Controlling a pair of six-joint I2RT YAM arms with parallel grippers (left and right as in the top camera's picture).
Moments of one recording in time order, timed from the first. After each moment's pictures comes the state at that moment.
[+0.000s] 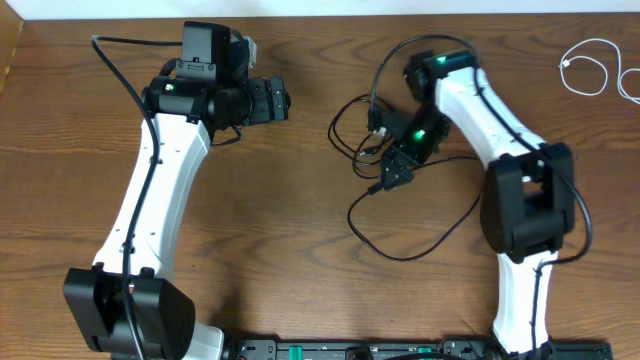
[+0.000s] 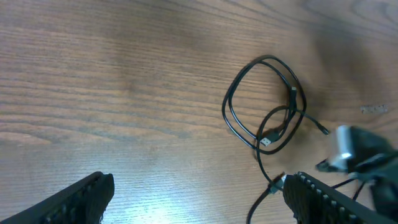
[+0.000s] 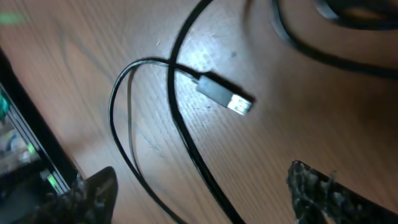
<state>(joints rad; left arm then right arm) -0.13 1.66 1.55 -0.90 0.25 -0.25 0.31 2.22 1.82 -1.41 -0.43 -0.68</state>
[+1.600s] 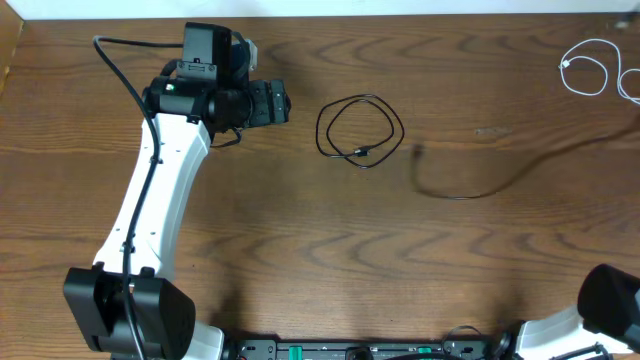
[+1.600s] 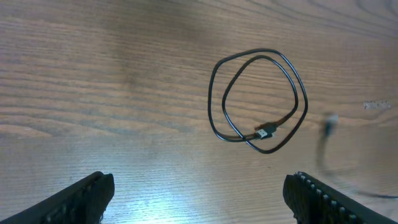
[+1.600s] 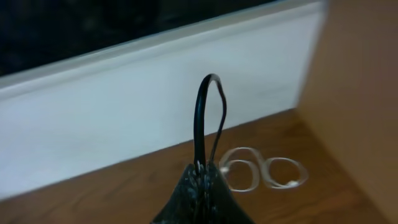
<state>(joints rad) -0.13 1.66 1.55 -0.92 0.25 -0.25 -0.43 1.75 2.54 -1.15 -0.18 0.10</state>
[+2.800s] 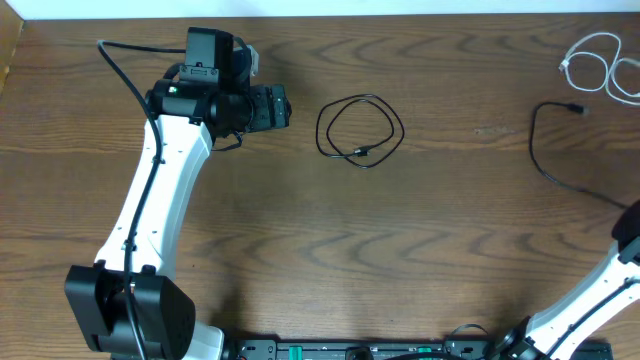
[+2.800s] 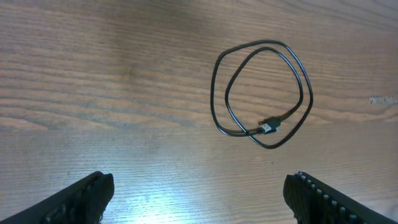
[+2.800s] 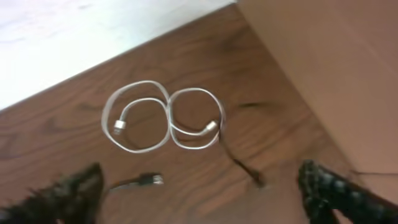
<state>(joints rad) -0.13 1.66 1.52 -0.91 0.25 -0.25 -0.64 2.25 2.53 -1.07 -0.16 -0.05</state>
